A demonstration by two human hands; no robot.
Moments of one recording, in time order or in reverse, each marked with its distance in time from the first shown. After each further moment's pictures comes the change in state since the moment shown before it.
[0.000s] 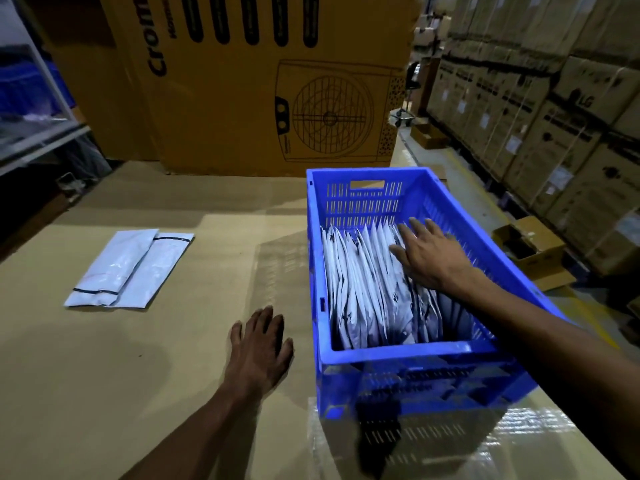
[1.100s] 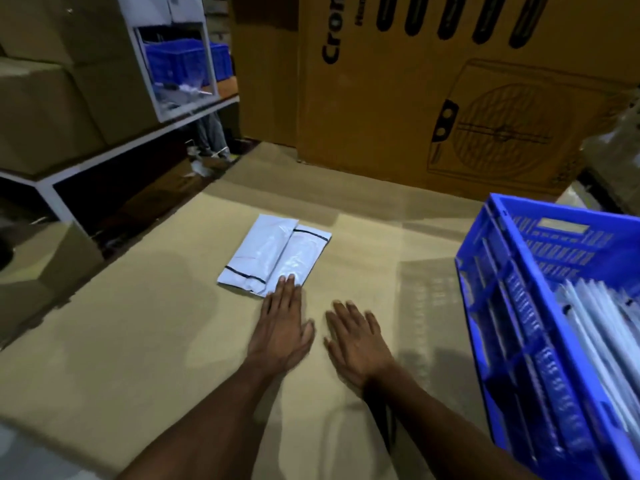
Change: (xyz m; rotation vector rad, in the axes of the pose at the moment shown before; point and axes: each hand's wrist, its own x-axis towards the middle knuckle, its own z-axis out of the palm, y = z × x) left_hand 0.017 -0.235 -0.050 0.056 0.125 -0.131; right_hand 0.029 -0.391 0.145 0.242 -0.030 -0.508
